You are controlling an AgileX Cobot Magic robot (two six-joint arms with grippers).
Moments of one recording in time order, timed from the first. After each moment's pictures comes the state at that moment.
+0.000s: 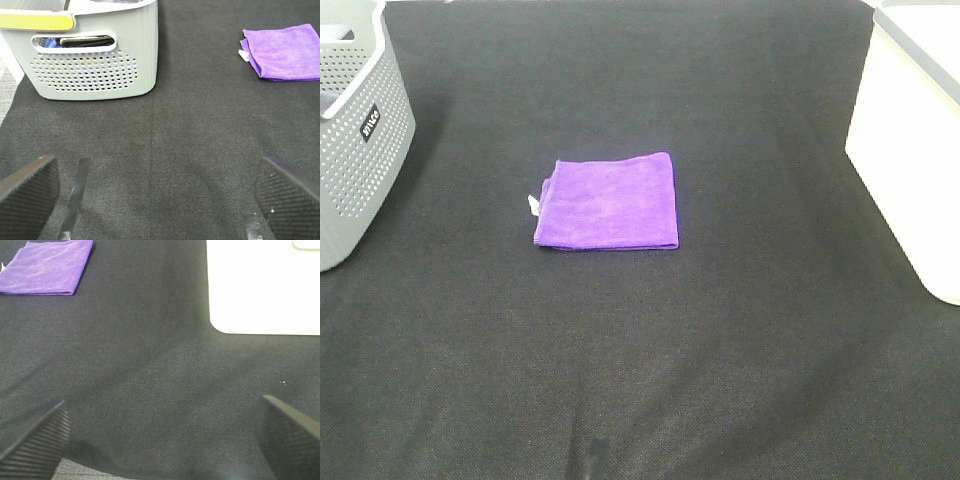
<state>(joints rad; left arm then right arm) -0.01 0.00 -0.49 0.06 1.05 -0.04 -0.02 0.00 -0.46 0.09 1.11 -0.08</state>
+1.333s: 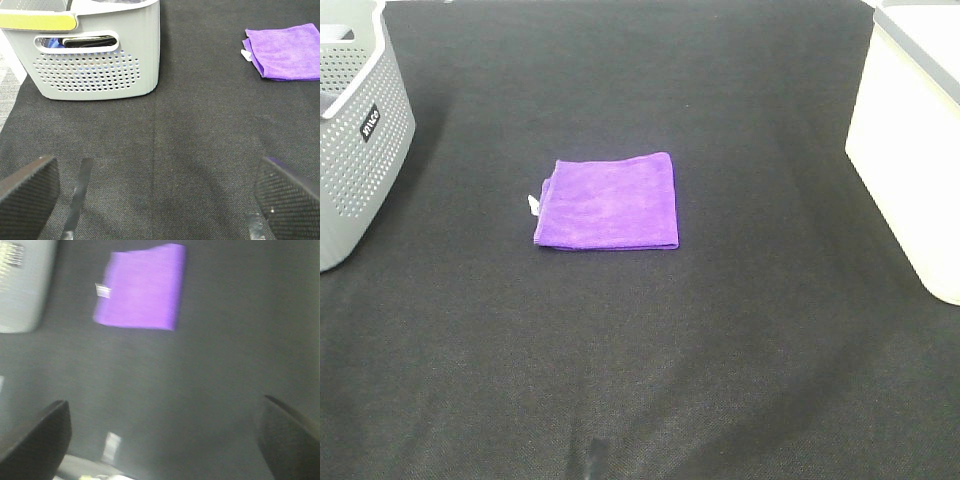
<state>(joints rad) -0.01 0.00 -0.49 0.06 1.05 -0.04 -0.01 1.23 -1.29 0.47 1.16 -0.16</state>
